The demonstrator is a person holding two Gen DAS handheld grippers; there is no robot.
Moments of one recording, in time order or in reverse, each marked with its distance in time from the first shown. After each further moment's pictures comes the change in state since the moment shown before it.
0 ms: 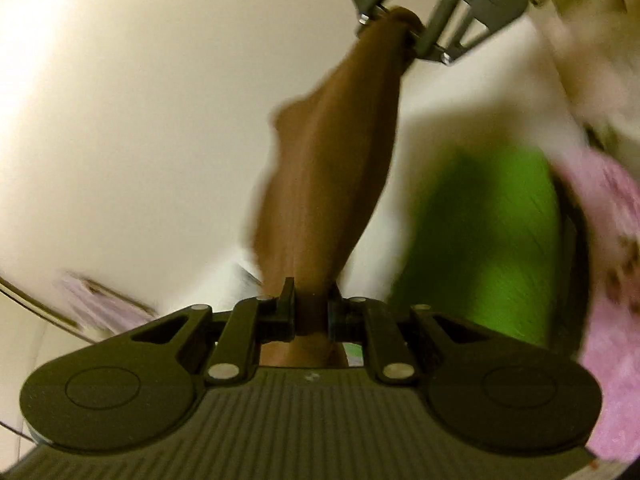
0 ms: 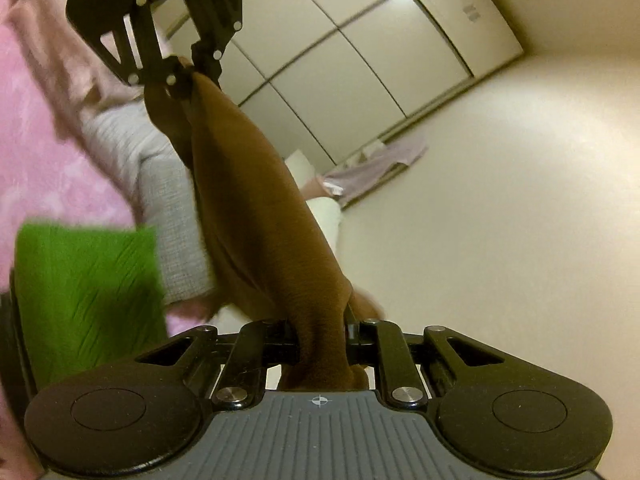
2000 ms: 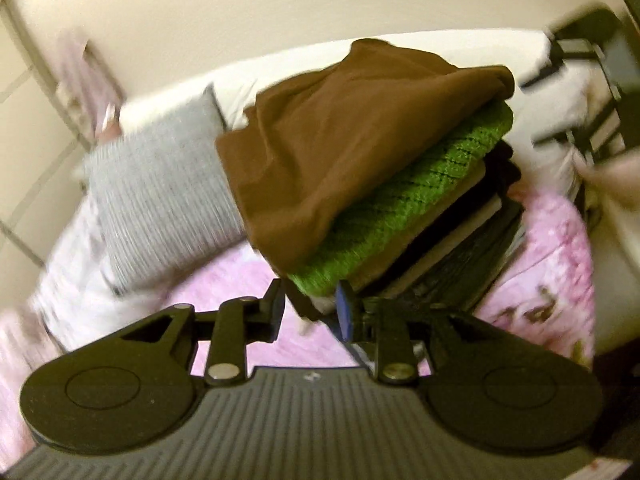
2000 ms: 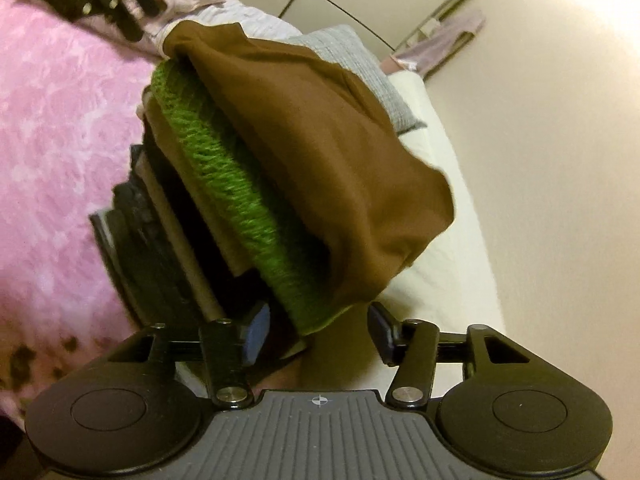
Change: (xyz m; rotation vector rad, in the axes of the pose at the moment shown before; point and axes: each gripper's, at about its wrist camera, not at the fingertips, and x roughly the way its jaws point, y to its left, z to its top) left arm -0.044 -0.105 -0.077 -0.659 0.209 -0.063; right arm -0.067 0.115 -0.059 0.284 0.305 0.210
